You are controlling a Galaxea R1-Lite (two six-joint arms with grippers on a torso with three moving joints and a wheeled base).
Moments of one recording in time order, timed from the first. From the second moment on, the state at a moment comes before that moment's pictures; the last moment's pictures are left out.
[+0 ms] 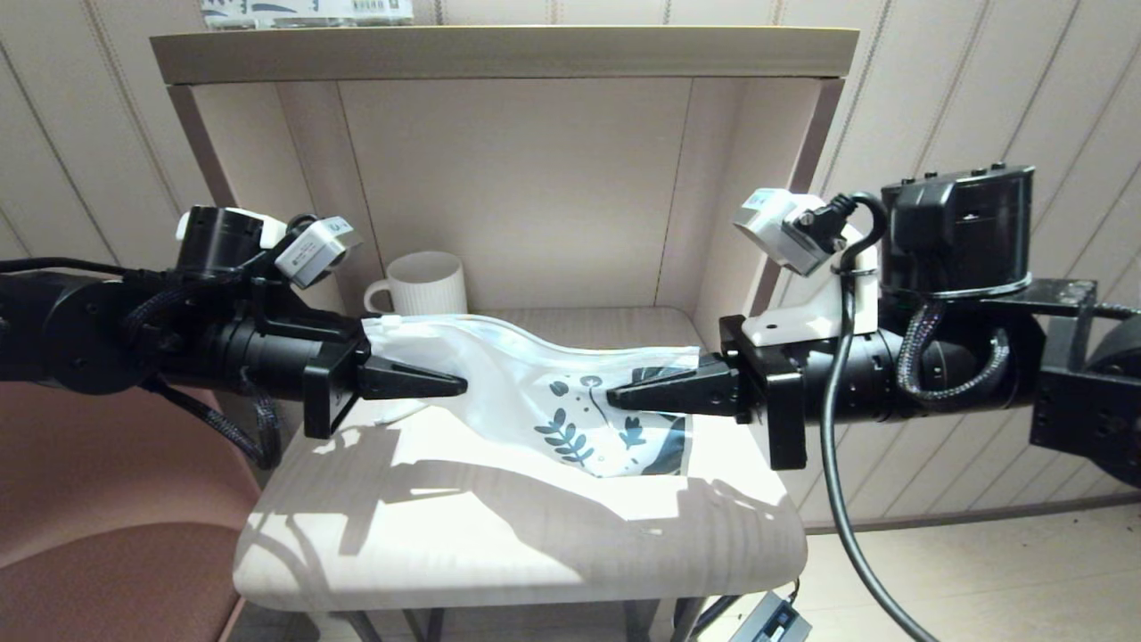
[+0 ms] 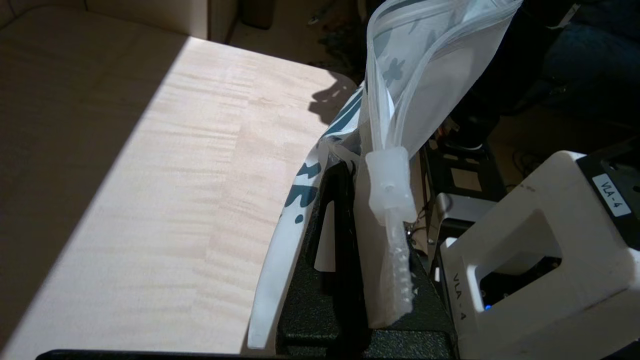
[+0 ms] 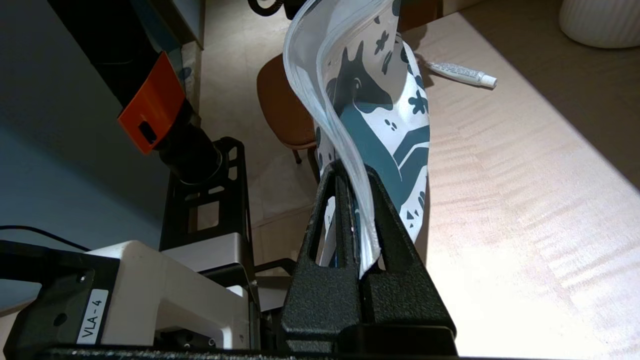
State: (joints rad) left arm -0.24 1.76 -1.16 0.03 -1.29 0.47; right arm 0.53 1.59 -1.07 -0.28 0.86 -0.02
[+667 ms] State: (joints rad) left arm -0.34 1.76 -1.15 0.03 -1.28 0.49; right arm 0.60 1.71 -1.18 -0.28 0.84 -0.02
